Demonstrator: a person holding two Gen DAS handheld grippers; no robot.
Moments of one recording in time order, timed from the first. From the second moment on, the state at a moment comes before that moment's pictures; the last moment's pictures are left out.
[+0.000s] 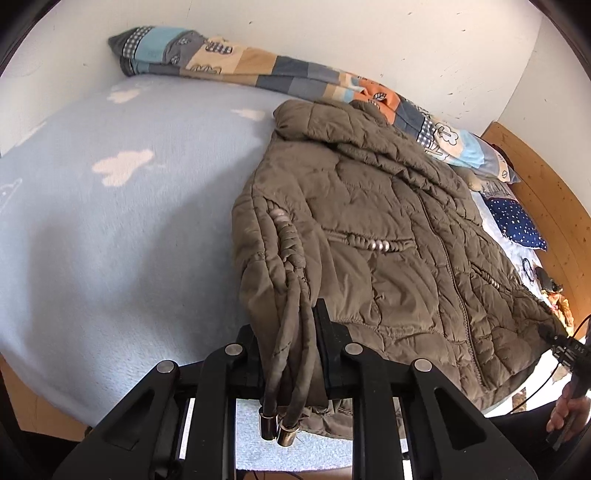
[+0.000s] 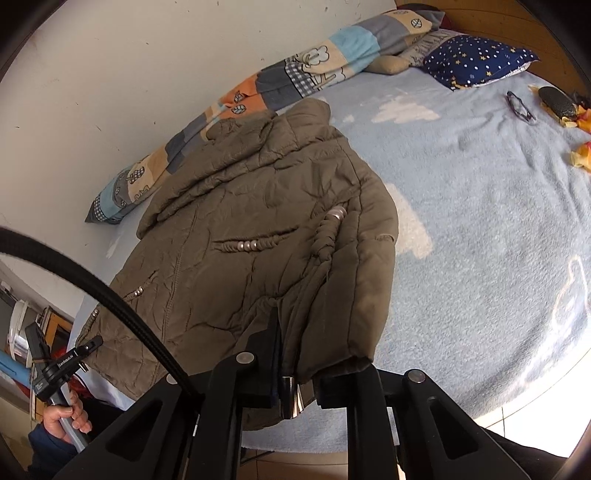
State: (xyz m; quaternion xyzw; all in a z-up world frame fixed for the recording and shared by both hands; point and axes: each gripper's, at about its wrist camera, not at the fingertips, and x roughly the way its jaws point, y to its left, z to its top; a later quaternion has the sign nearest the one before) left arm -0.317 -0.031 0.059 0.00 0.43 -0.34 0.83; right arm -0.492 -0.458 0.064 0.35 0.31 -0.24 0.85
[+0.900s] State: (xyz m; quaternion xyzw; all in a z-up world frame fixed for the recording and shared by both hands) left arm -0.336 -0.026 0.121 -0.02 0.33 -0.36 0.87; right arm -0.489 -0.437 0.139 0.26 0.20 -0.24 0.91
